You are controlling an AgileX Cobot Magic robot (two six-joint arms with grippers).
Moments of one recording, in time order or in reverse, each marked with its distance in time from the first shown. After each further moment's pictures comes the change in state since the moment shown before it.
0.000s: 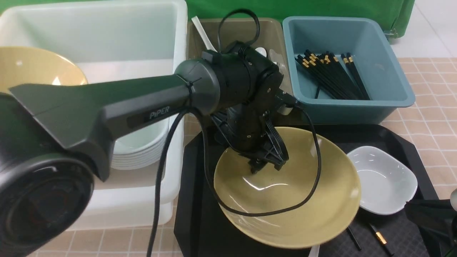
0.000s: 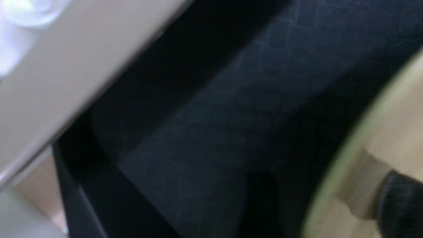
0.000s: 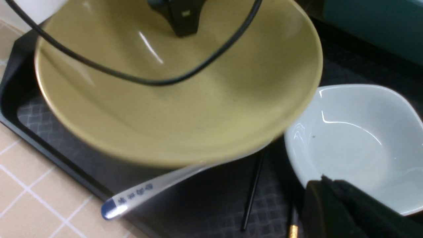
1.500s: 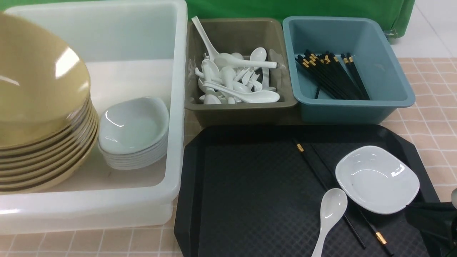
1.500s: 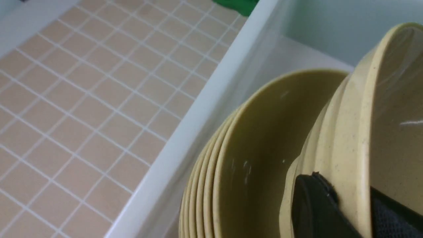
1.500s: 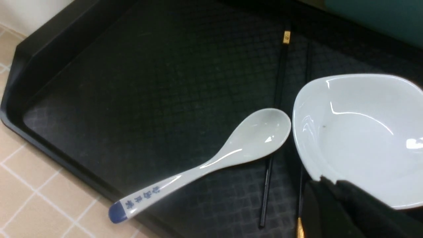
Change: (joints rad) right arm 0.000 0.000 0.003 0.000 0.013 0.052; left arm 1.131 -0.873 0.510 -0.167 -0.305 -0.111
